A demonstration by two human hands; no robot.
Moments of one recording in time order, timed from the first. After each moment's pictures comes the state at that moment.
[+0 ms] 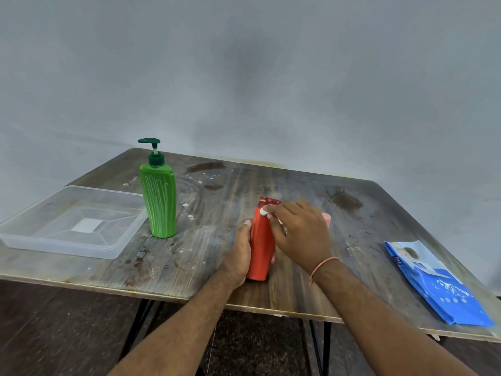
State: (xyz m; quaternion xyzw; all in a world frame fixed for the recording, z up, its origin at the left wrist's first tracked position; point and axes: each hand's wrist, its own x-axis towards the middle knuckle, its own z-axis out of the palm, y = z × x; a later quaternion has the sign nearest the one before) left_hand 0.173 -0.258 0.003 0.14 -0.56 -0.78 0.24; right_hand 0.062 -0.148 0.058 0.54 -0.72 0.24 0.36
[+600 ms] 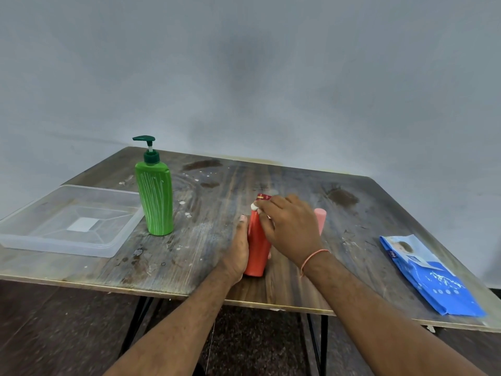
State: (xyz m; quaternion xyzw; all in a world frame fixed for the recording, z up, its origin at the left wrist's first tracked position) left_hand 0.172 -0.252 0.004 0.13 -0.58 -0.76 0.24; right_hand 0.074 -0.158 0.063 0.53 -0.73 0.20 0.37
